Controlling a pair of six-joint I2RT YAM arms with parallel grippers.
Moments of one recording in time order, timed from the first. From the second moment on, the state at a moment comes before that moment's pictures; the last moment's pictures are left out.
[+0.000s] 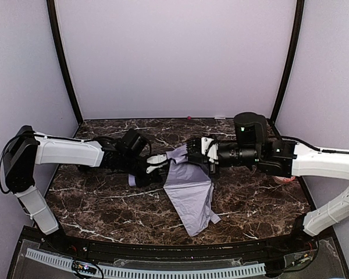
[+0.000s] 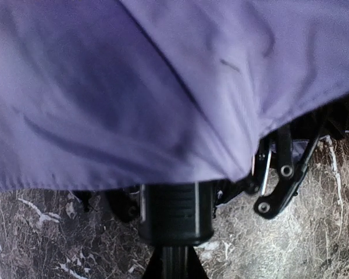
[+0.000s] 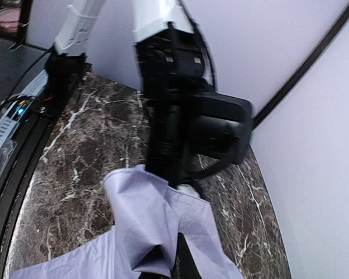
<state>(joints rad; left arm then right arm) -0.78 1.69 1.06 -0.29 0.28 0.54 1.01 1.29 0.96 0.01 -0.38 -0.66</state>
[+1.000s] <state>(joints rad) -0.88 1.76 1.01 -0.20 0.10 0.62 0.77 1.52 0.89 0.10 -0.44 -0.28</state>
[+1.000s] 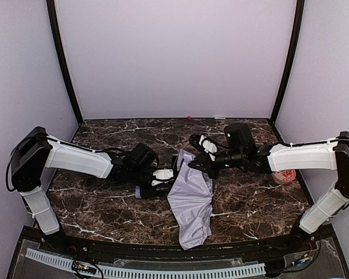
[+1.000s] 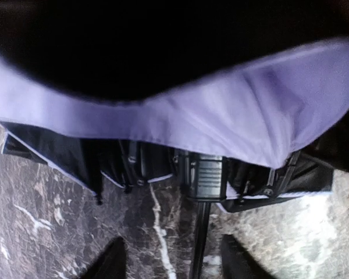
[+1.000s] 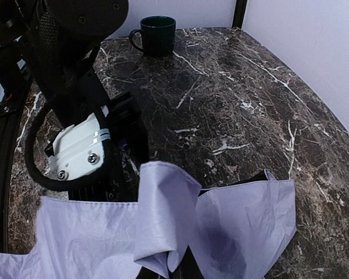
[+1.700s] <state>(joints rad) -0.94 1.41 0.82 -0.04 0.18 0.60 0.69 1.69 0.93 0.19 -0.48 -0.25</state>
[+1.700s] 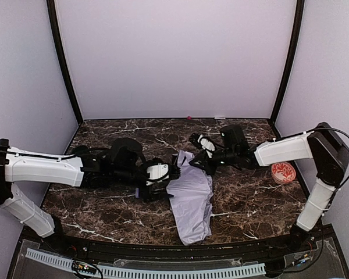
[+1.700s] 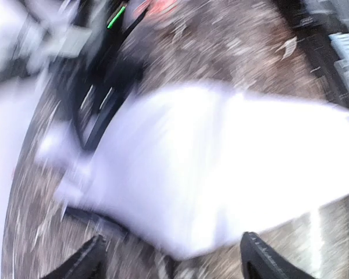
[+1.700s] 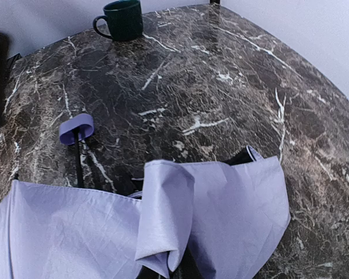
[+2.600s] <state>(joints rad) -1.26 1.77 1.08 -0.23 0.26 0.51 0.62 1.98 0.95 0.31 -0.49 -0.09</state>
